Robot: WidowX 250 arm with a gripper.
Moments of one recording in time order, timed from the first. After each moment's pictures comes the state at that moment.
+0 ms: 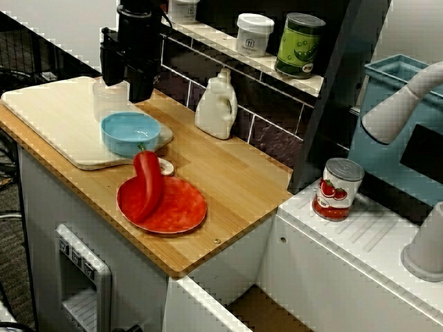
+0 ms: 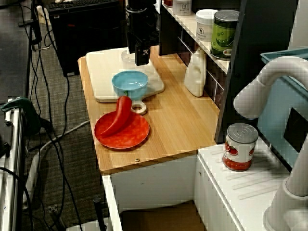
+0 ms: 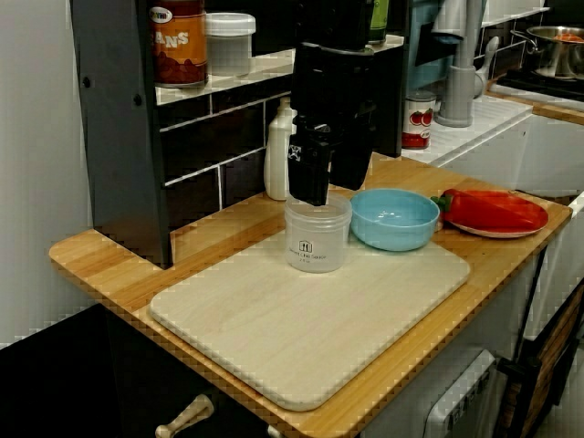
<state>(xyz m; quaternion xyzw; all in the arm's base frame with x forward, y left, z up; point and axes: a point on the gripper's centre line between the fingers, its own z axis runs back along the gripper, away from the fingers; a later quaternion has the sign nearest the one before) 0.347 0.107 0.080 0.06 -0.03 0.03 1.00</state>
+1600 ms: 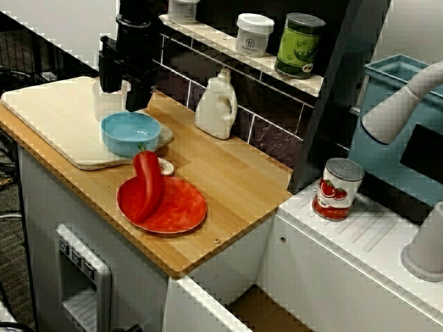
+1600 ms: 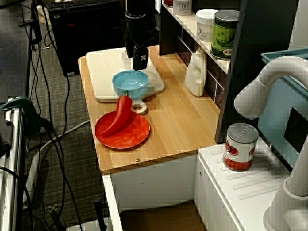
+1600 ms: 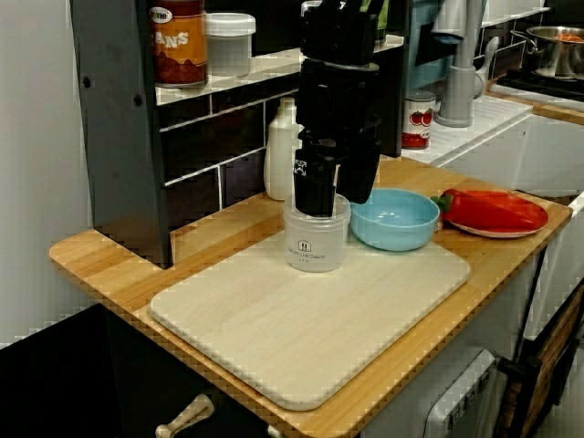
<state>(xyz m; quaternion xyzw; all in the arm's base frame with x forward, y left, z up) 0.341 0.107 0.069 0.06 -0.02 0.02 1.00</state>
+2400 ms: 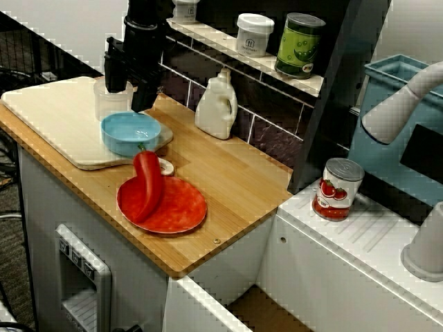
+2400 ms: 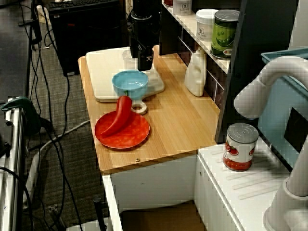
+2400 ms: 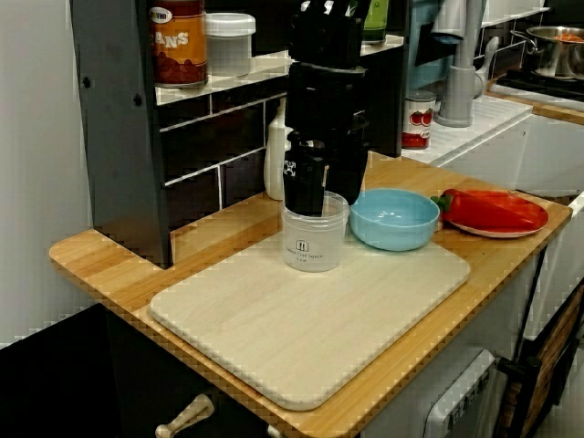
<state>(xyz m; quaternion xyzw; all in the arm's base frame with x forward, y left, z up) 0.350 0.107 0.065 0.07 -0.01 0.03 1.00</state>
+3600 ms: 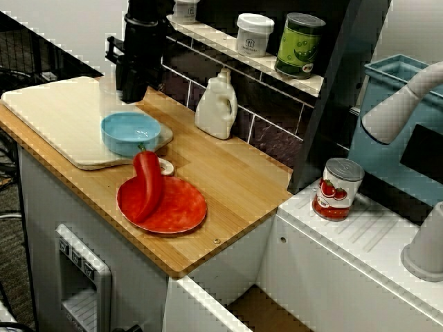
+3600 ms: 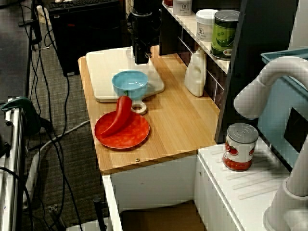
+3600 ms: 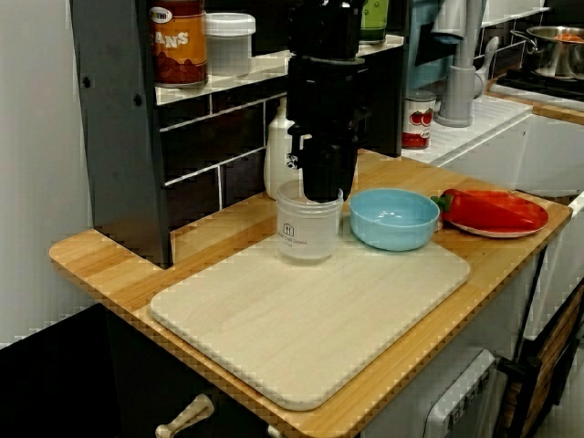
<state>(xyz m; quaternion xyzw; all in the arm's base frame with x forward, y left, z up) 0.350 0.103 0.072 0.04 0.00 0.03 1.00</state>
